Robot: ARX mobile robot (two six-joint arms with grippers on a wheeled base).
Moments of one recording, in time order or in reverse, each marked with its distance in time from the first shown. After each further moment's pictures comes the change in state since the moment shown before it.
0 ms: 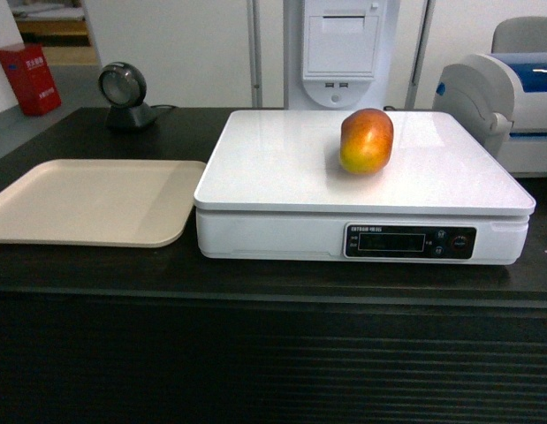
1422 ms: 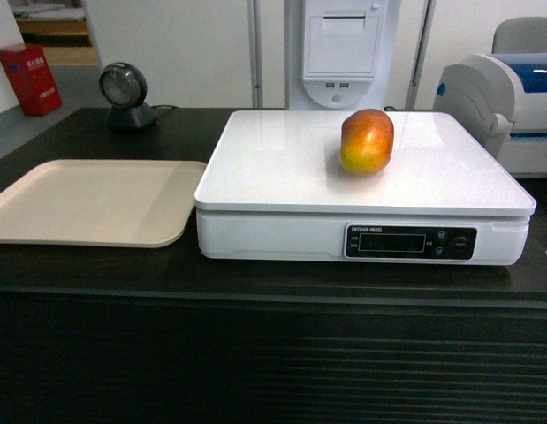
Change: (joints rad) left arm -0.001 -0.039 0.000 0.005 -0.003 0.001; right arm 0.000 0.000 0.000 0.000 0.000 0.000
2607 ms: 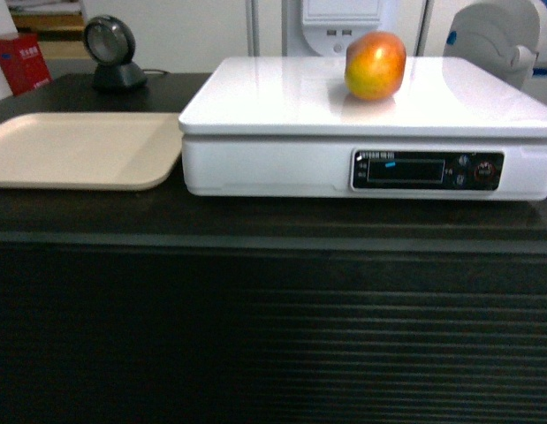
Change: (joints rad) left arm 0.000 0.000 0.000 0.000 0.000 0.002; right arm 0.000 0.000 0.000 -0.001 0.000 0.000
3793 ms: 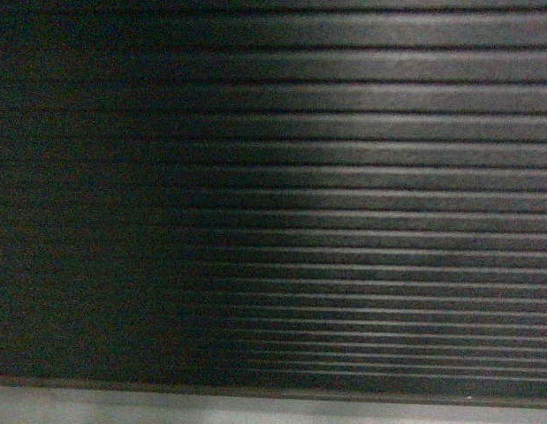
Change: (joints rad) left arm 0.000 0.000 0.000 0.000 0.000 0.001; right arm 0.000 0.000 0.000 0.001 0.000 0.000
